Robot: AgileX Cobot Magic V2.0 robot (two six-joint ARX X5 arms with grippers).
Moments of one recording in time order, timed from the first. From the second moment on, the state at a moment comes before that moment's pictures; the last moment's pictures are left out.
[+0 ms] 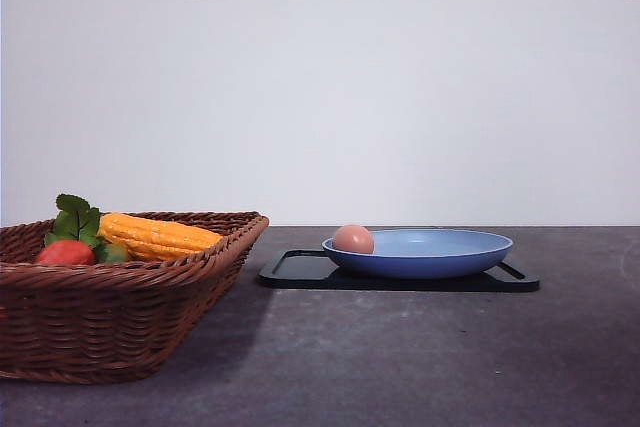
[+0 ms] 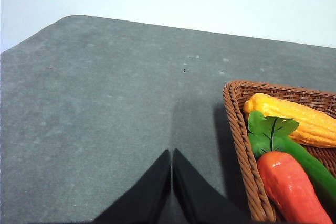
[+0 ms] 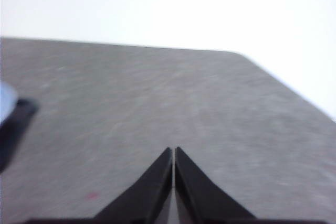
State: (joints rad) left_arx -0.04 0.00 0.03 -0.17 -0.10 -0.12; right_arx 0.06 0.05 0.02 -0.01 0.38 -0.06
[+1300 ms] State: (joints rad) left_arx -0.04 0.00 0.03 -0.17 -0.10 -0.12; right_arx 0.15 0.05 0.02 -0.10 0.21 -0.01
